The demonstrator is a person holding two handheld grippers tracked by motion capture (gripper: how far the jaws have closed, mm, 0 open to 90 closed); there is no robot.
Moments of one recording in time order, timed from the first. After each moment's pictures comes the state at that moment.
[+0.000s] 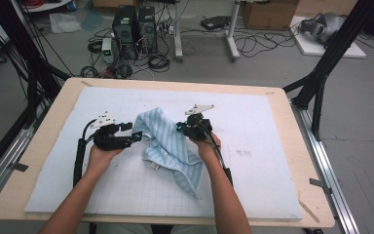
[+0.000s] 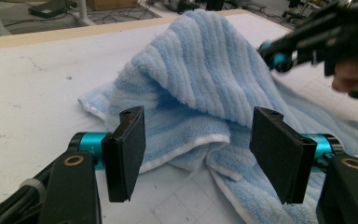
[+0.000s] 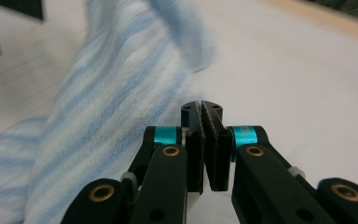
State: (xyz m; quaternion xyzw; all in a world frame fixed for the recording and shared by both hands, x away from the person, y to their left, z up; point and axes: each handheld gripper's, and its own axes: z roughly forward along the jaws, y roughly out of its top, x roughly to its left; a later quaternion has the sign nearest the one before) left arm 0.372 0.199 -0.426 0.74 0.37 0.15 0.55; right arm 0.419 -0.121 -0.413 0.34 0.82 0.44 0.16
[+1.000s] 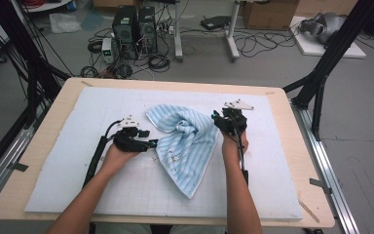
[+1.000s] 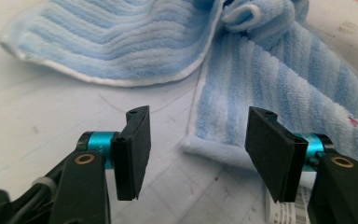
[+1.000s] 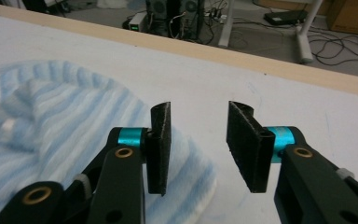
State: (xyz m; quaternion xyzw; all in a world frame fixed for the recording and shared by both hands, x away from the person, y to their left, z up) left arm 0.390 0.145 -0.449 0.81 0.34 0.10 0.46; right arm 0.410 -0.209 -0.400 0.49 0.70 0.42 0.30
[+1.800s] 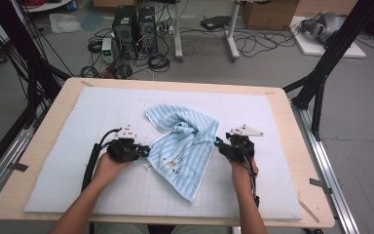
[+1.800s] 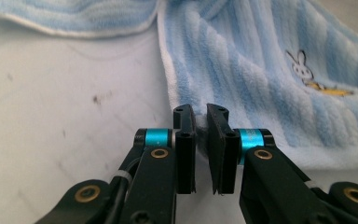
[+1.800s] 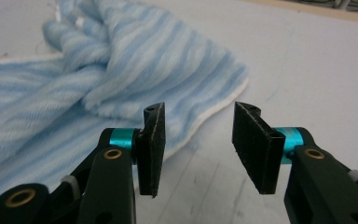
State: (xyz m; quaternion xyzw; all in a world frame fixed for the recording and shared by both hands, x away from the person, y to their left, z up) left arm 0.345 0.169 -0.444 0.84 0.32 0.09 0.43; right arm 0.337 -0.223 -0.425 0.47 0.74 0.41 0.24
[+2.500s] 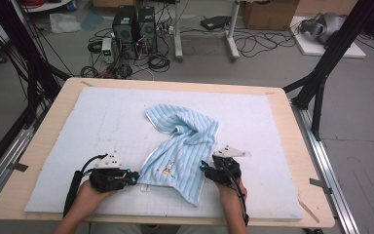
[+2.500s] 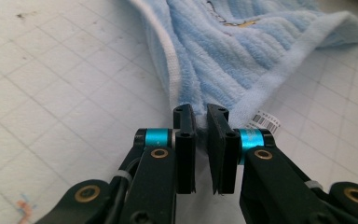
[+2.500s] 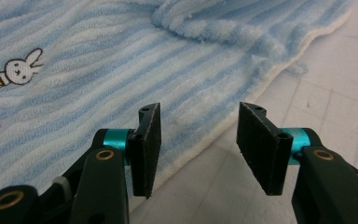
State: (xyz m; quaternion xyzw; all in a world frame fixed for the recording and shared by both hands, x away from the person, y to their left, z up) left arm 0.271 0.190 -0.447 0.85 0.28 0.05 0.45; right arm 0.290 -0.182 -0.449 0.46 0.78 0.38 0.20
